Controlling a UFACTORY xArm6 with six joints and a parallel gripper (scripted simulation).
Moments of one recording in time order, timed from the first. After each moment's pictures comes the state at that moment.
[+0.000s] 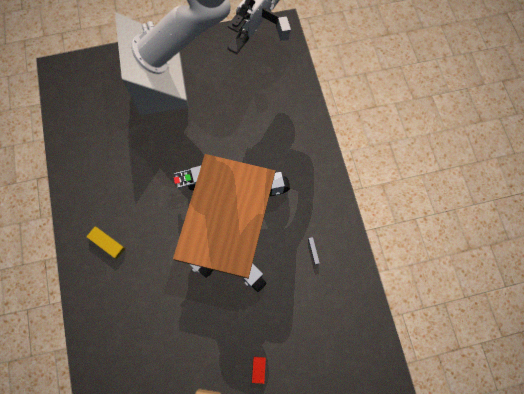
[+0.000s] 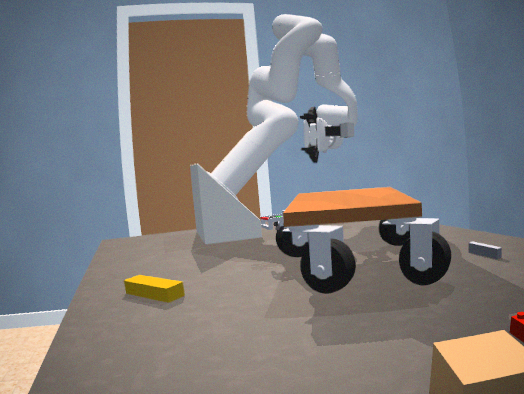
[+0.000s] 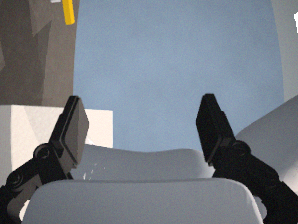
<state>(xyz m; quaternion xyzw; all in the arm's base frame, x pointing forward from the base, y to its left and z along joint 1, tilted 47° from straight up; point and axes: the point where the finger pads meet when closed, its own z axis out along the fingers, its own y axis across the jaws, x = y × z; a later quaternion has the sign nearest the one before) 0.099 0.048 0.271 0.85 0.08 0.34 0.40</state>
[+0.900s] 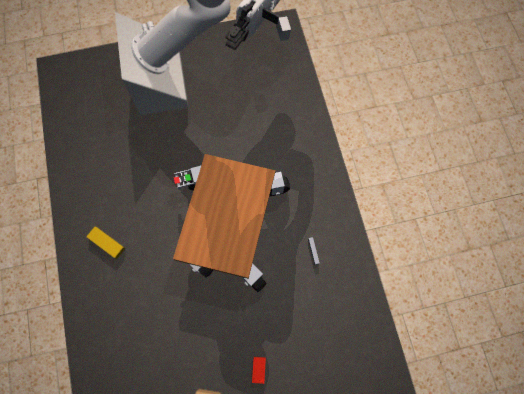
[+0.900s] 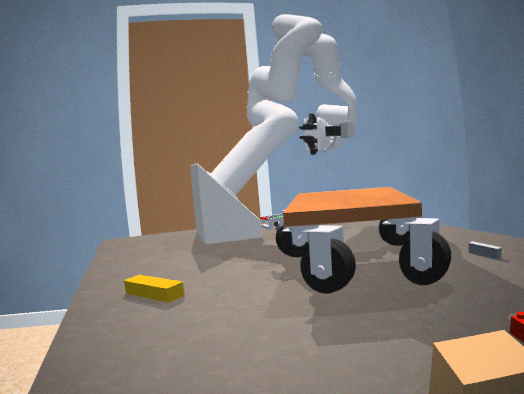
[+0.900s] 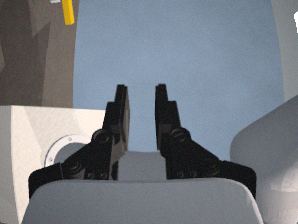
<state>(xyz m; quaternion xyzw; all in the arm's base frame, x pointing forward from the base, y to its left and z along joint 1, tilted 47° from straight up) 0.100 0.048 0.272 0.85 0.08 0.34 0.40</state>
